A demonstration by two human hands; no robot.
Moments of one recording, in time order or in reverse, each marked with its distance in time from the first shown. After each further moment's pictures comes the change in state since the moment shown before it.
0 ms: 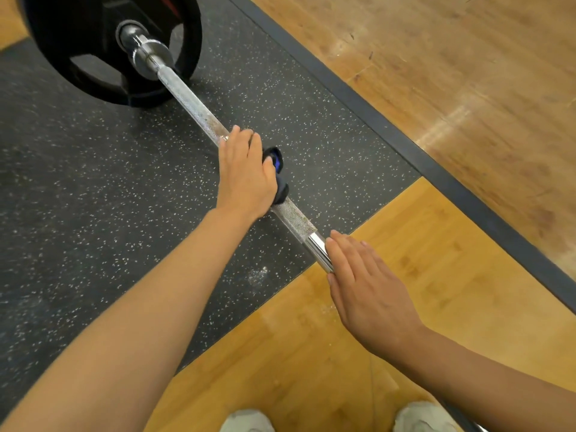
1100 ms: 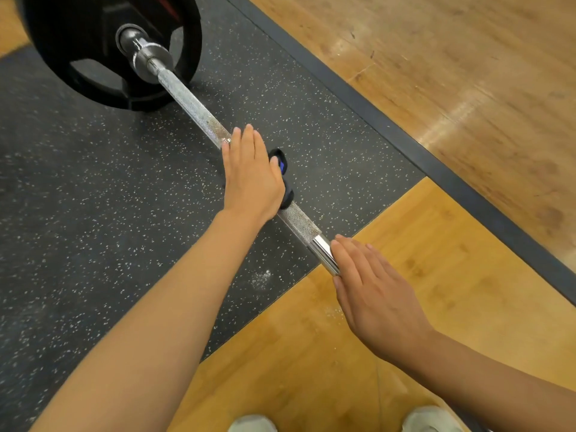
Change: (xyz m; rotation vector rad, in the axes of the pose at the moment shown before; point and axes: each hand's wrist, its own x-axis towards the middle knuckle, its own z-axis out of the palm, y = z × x) left_hand 0.001 0.015 -0.005 0.130 -0.092 -0.091; right_hand 0.000 0.002 -0.001 0.012 -0.003 0.000
